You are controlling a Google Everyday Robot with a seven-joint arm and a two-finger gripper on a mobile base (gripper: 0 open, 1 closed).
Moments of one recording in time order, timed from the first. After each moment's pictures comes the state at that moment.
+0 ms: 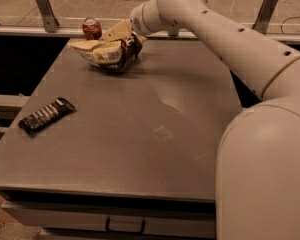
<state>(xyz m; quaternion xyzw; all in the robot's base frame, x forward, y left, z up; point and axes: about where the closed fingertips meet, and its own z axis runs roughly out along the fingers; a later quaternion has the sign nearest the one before) 0.823 0.068 0.928 -0.35 0.77 0.17 0.50</state>
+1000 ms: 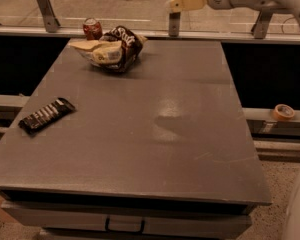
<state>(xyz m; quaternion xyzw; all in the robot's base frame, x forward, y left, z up) 0.787 -0.114 1.034 -0.34 0.71 0.19 0.58</state>
